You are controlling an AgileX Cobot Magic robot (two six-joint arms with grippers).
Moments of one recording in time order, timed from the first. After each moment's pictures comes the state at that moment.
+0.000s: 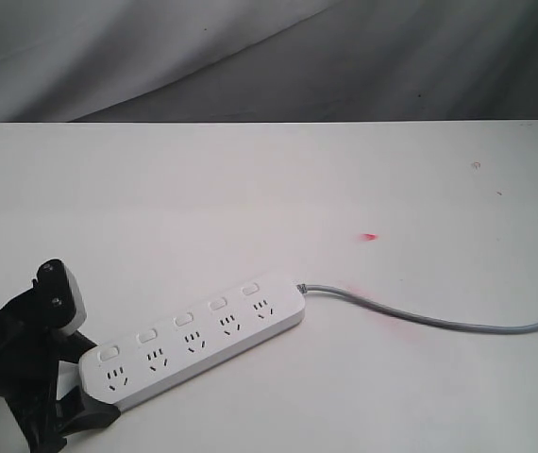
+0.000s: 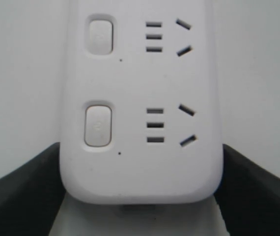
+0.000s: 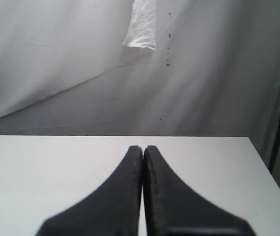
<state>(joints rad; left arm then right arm) 0.05 1.70 -0.46 -1.27 0.53 2.11 0.03 0.45 -0.66 -0.08 0.48 0.08</state>
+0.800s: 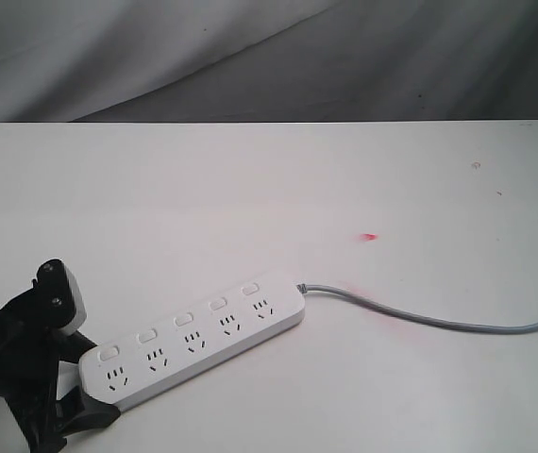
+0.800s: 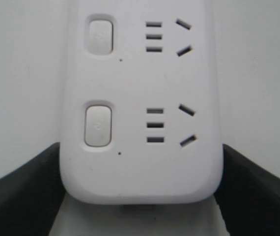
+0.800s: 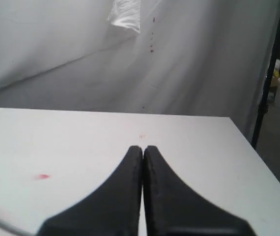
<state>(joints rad) 0.05 1.70 -0.46 -1.27 0.53 2.11 -0.04 0.01 -0.21 -0.04 0.40 -0.02</state>
